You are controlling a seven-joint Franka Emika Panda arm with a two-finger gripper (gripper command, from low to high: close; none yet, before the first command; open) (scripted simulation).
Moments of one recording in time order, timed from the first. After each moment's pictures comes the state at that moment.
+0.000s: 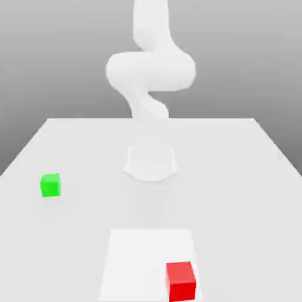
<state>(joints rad) 0.00 -0.71 0.01 -2.32 -0.01 2.33 0.80</state>
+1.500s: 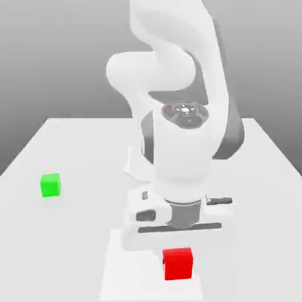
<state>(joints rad) -0.03 0.16 -0.01 -2.53 -0.06 2.68 0.85</state>
